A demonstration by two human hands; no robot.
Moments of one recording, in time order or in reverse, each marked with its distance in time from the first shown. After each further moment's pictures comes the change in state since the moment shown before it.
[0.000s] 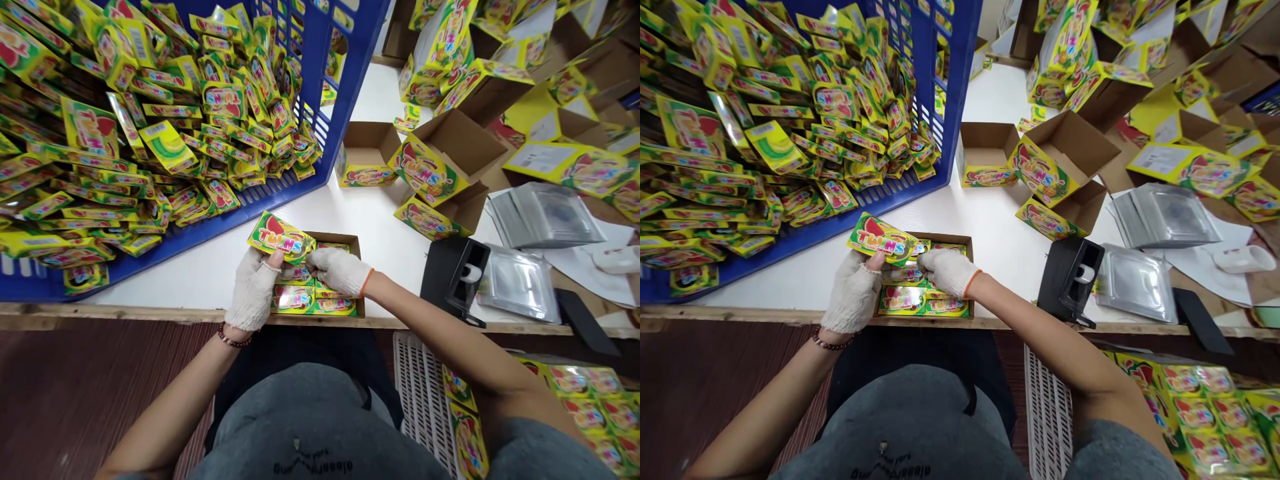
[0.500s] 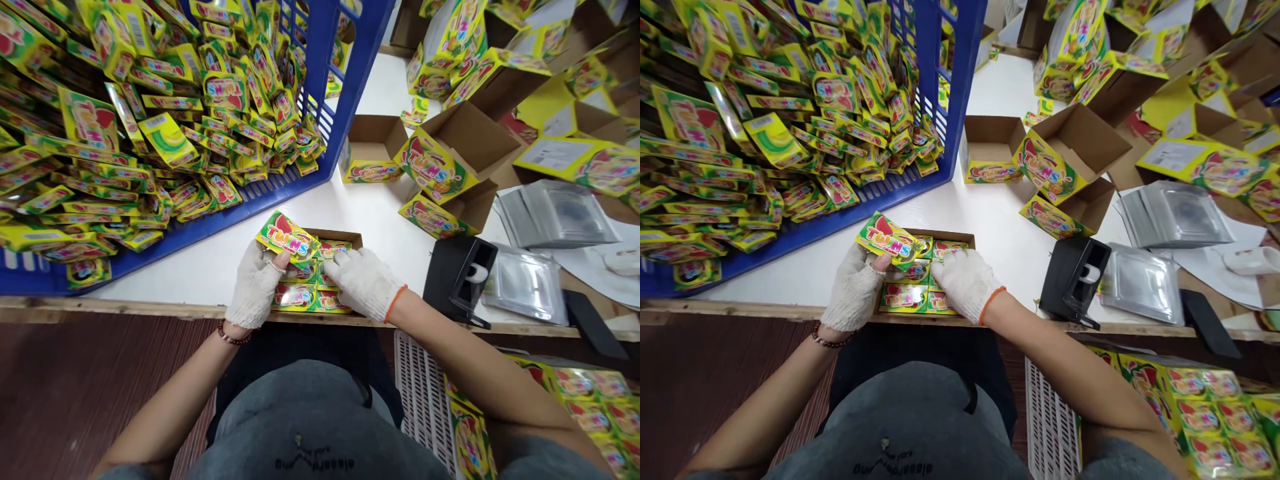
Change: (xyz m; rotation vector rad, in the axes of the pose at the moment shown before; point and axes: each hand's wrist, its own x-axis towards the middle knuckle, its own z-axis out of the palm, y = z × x) left_hand -0.003 0.001 0.002 -0.130 -0.050 -0.114; right_hand -0.044 -0.023 -0.007 -0.391 -0.008 0.065
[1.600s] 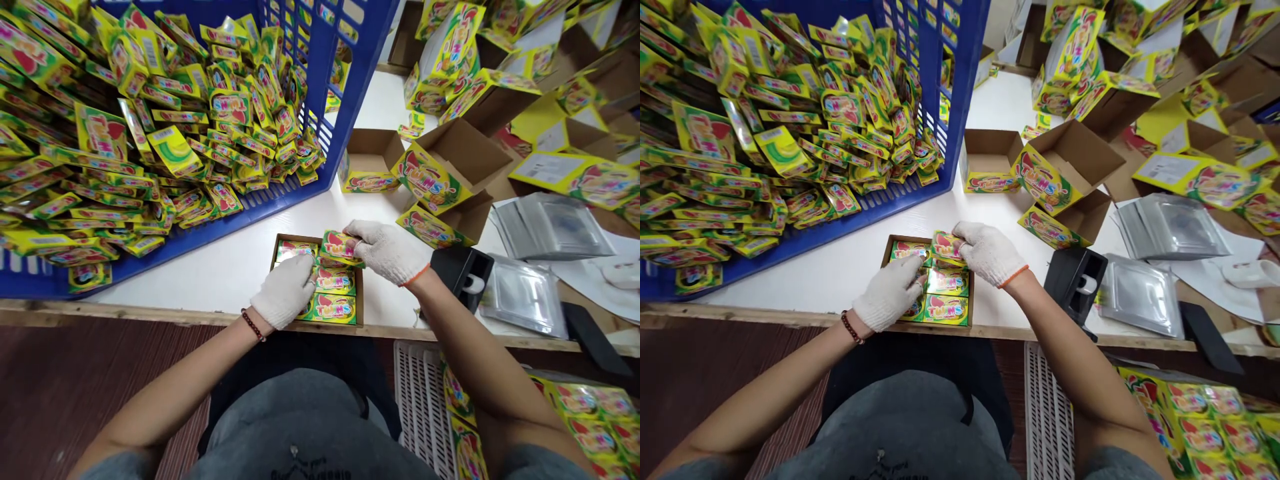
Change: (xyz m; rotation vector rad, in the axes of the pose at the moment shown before) left_hand 0.019 -0.004 0.028 1.210 -0.373 0.277; right_hand 0.013 0.060 -0.018 0.654 0.284 0.212
